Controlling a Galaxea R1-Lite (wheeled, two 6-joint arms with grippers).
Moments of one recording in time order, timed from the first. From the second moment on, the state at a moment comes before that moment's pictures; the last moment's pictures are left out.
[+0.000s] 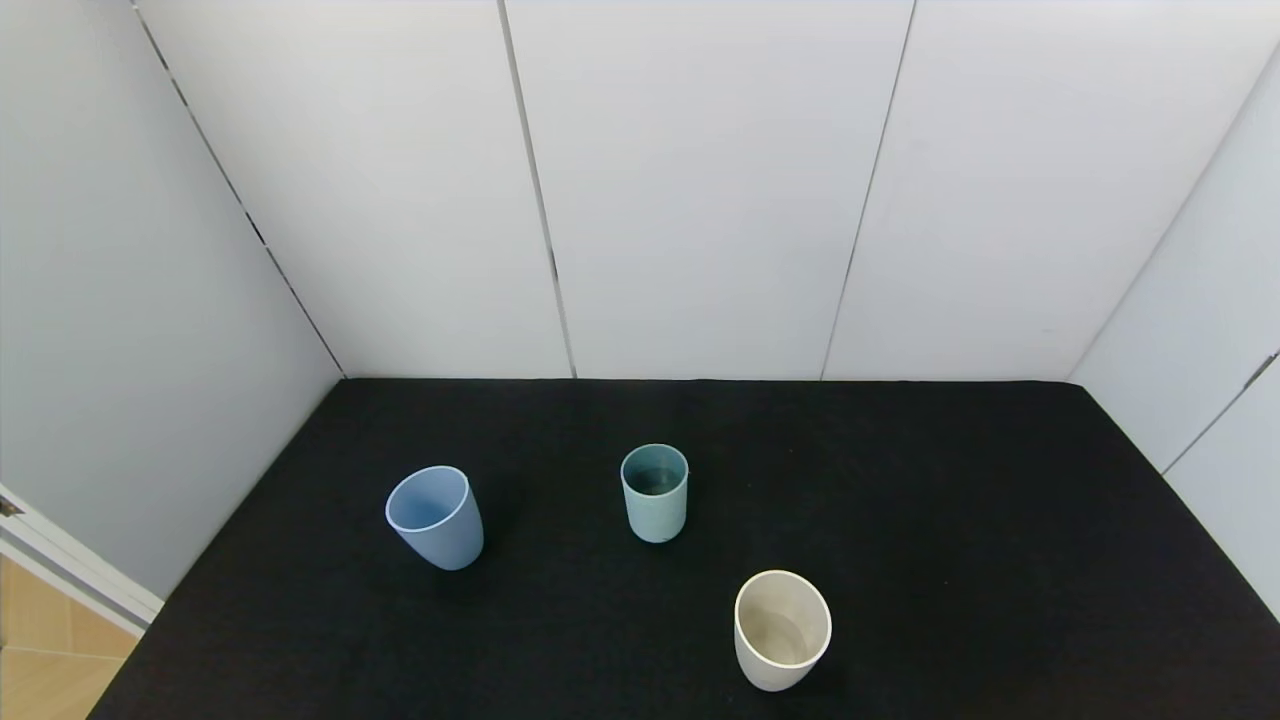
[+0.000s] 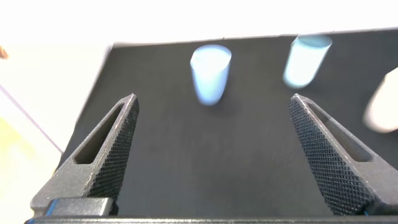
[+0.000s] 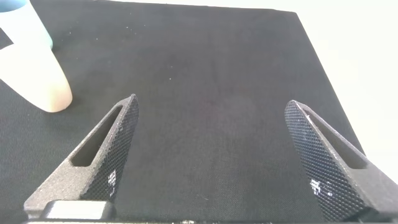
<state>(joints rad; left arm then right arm) 0.00 0.00 -0.06 -0.05 -0.07 0.02 0.00 0.00 -0.03 0.06 0.02 0.00</state>
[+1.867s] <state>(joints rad) -0.05 0.60 -0.56 0.19 -0.33 0.09 0.00 0.00 -0.03 0.06 0.02 0.00</state>
